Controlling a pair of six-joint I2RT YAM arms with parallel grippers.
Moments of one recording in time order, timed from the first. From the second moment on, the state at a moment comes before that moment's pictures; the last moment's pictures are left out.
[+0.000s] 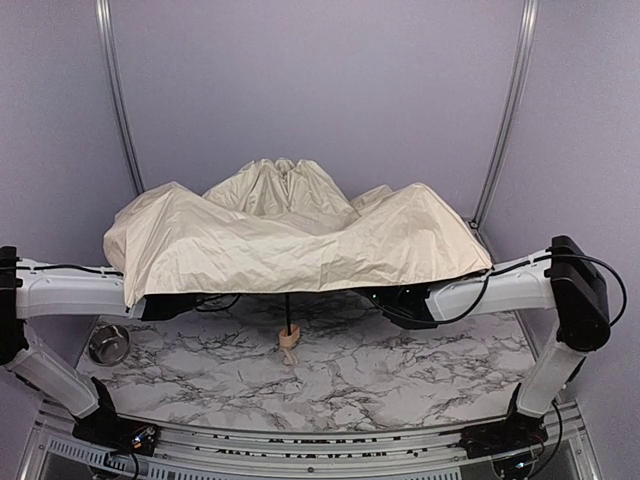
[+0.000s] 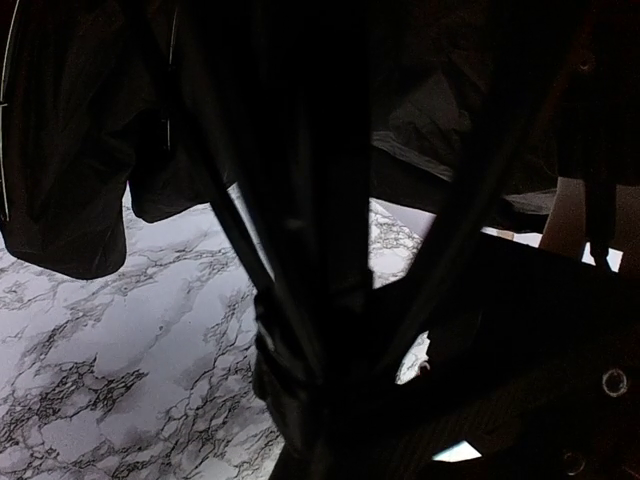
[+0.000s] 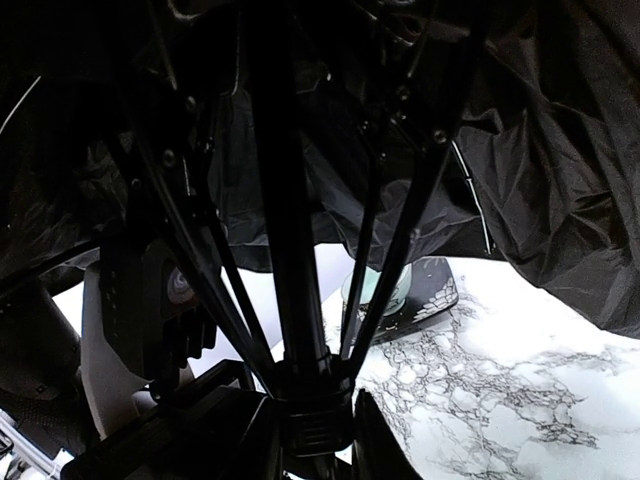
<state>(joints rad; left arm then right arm) -0.88 1.44 0.88 0.34 0.07 -0.38 1.00 1.72 1.04 0.74 0.00 0.54</state>
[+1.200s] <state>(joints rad) -0.87 1.46 0.79 0.48 0.25 -0.30 0.94 1.73 1.23 0.84 -0.09 0.46</state>
